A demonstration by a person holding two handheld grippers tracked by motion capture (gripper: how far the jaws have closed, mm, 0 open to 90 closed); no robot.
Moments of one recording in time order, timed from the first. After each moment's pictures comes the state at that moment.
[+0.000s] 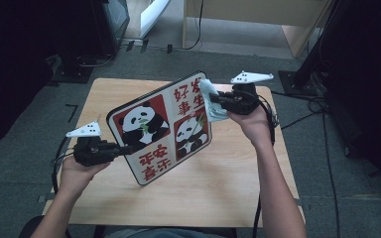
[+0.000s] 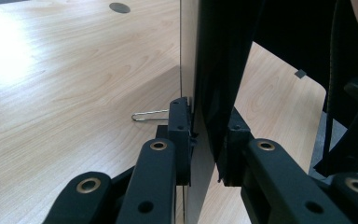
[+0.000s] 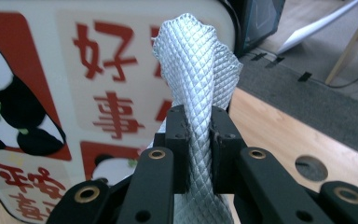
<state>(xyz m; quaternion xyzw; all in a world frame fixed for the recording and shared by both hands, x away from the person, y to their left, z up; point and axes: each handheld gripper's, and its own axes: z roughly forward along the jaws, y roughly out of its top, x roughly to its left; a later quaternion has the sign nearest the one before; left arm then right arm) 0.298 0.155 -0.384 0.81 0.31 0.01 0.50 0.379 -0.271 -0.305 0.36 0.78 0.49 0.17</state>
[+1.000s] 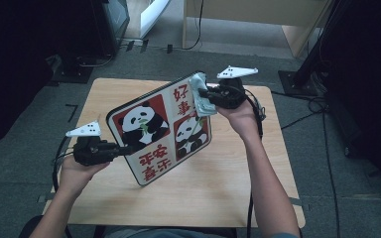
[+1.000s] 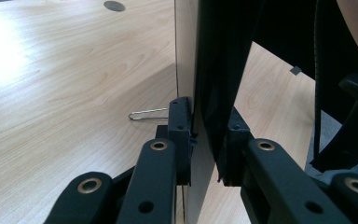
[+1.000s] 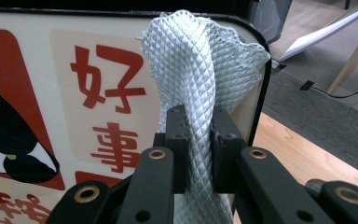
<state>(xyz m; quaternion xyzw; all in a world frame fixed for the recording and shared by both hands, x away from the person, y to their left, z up) 0.299 0.156 -0.384 0.81 0.31 0.00 0.50 0.398 -0.243 -0.308 0.35 0.78 0.49 0.17</state>
